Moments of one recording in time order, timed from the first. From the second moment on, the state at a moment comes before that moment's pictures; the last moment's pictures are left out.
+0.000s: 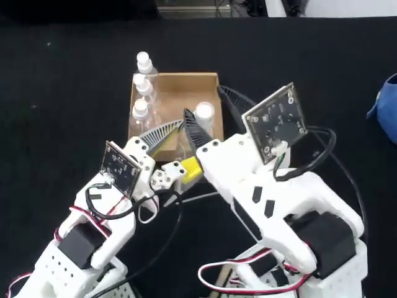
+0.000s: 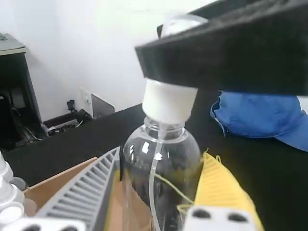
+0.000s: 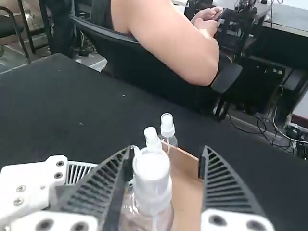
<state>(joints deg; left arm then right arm) 32.3 -81.2 63.0 26.9 -2.1 -31.0 -55.6 12.4 69.2 3.0</state>
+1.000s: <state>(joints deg) 32.3 -81.2 65.0 25.3 -2.1 -28.0 -56.6 6.1 68.5 6.6</state>
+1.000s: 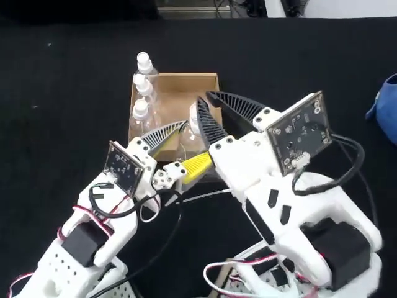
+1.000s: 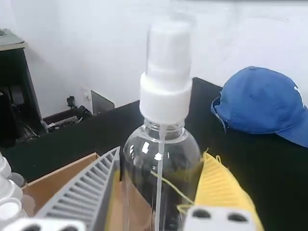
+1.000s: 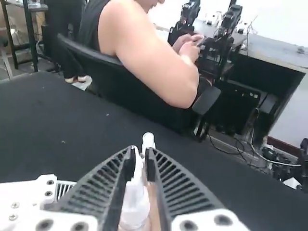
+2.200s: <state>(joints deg) 30.2 -19.9 41.0 -8.7 -2.1 29.7 -65.7 42.9 58.3 6.6</state>
